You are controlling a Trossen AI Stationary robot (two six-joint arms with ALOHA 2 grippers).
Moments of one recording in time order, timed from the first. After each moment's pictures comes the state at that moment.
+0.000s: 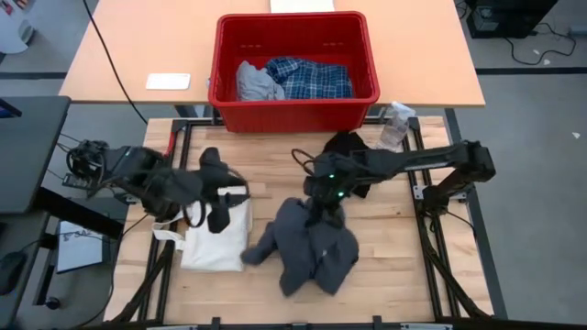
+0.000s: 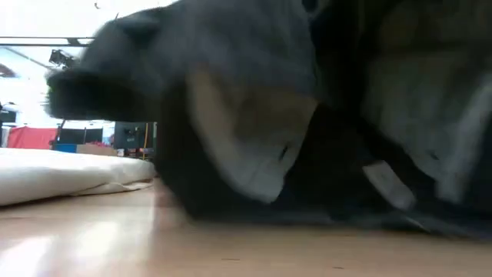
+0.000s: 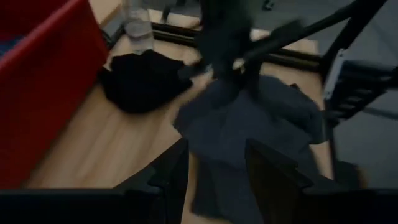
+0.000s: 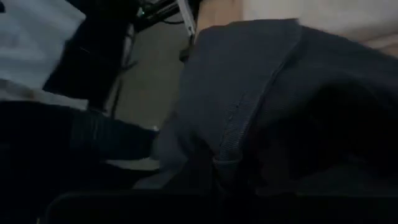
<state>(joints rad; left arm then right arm) -0.40 1.29 1.71 -1.08 -0.50 -0.47 0.00 1.58 1.36 -0.52 -0.56 0.37</state>
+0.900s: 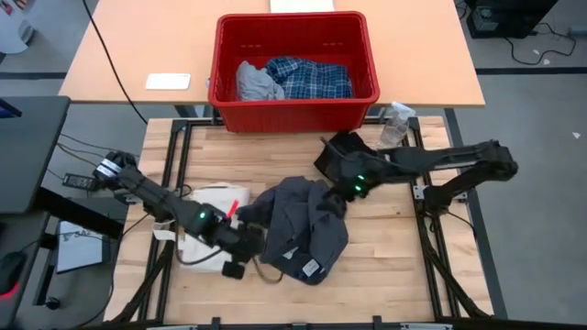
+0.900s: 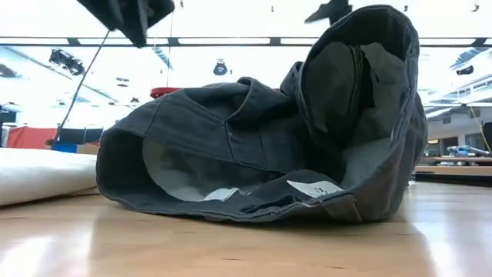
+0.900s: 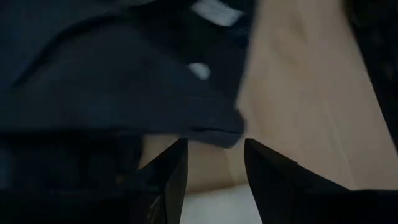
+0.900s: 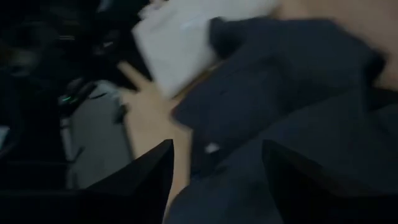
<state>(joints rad) -0.50 1.51 1.25 -0.80 -0.18 -0.20 0.08 1.38 1.31 -0.66 -0.14 0.78</state>
